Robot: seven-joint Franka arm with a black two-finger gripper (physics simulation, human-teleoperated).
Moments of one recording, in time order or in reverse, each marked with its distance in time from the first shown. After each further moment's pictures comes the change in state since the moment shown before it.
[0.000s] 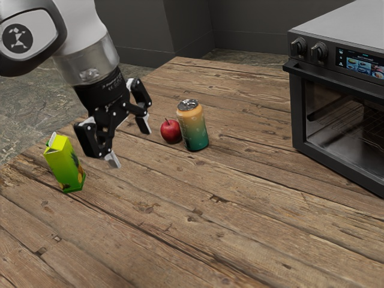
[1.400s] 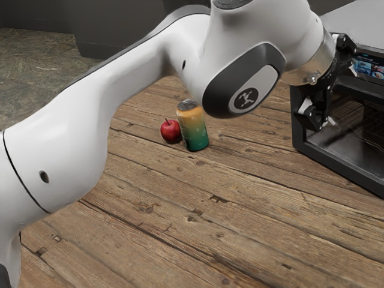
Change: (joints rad) arm -0.075 0.633 -0.390 0.547 0.385 0.649 -0.237
